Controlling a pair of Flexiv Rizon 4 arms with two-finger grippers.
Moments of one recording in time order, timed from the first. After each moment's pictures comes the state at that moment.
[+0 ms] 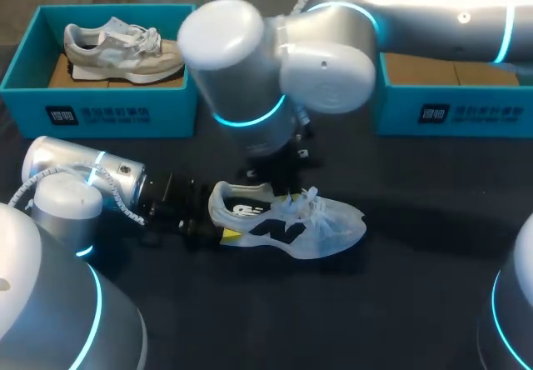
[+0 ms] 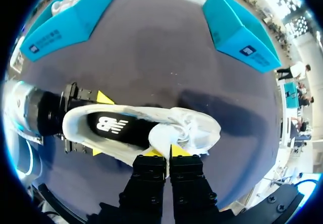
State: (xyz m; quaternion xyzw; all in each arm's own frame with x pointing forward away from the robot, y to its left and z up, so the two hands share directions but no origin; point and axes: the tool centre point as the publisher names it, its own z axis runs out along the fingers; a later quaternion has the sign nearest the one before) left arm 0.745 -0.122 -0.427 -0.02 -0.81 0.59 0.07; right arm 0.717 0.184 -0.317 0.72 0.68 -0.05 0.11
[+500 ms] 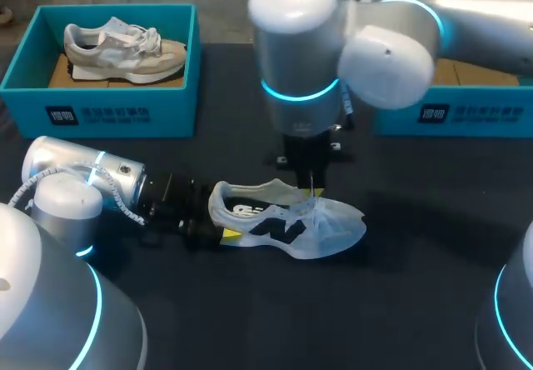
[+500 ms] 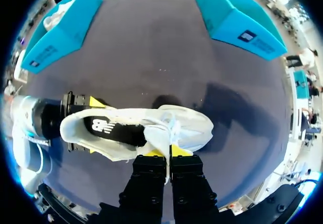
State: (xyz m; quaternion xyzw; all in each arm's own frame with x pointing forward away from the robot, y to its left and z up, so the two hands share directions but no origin) left arm 0.745 -0.122 -0.427 -0.02 -0.81 0.59 0.07; right arm 0.718 0.150 -0.310 0.73 0.68 -0.03 0.04
